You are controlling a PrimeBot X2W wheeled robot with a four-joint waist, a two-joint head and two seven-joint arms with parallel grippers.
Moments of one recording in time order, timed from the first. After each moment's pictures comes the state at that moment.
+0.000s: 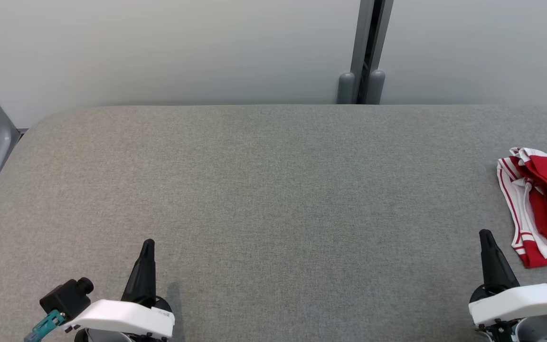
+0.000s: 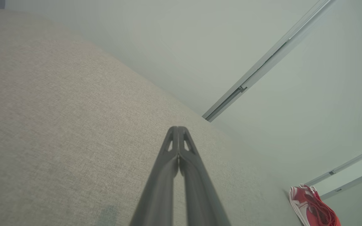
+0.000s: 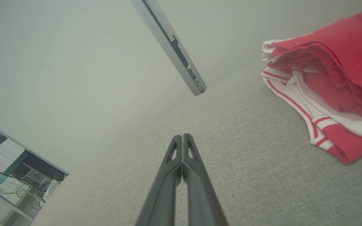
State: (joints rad) left arm -0.05 0.04 -0.10 0.30 -0.79 -0.07 -0.16; right arm -0.07 -0.04 -0.06 0.27 0.65 0.13 -0.09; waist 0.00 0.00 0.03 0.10
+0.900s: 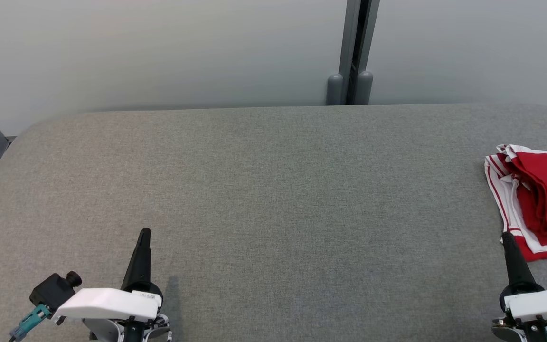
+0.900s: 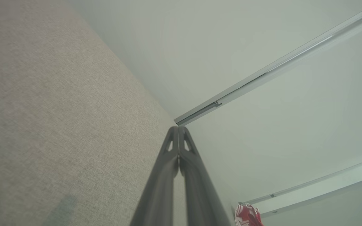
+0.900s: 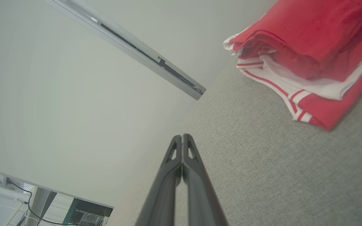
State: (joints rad) left arm -0.09 0.04 -0.09 0.30 -1.09 -0.09 -0.09; right arm -0.05 -0.04 -0.14 0.23 1.00 0.13 0.01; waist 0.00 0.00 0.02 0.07
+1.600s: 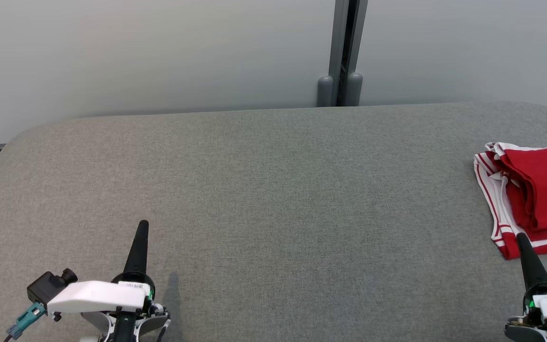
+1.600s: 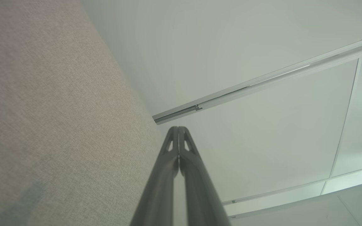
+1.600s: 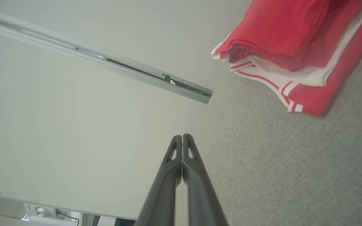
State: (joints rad) left arm -0.11 0.05 -0.09 0.29 -1.32 -0.11 -0.04; right arm -0.03 -0.04 -0.20 0.20 1.25 0.13 0.09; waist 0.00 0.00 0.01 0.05
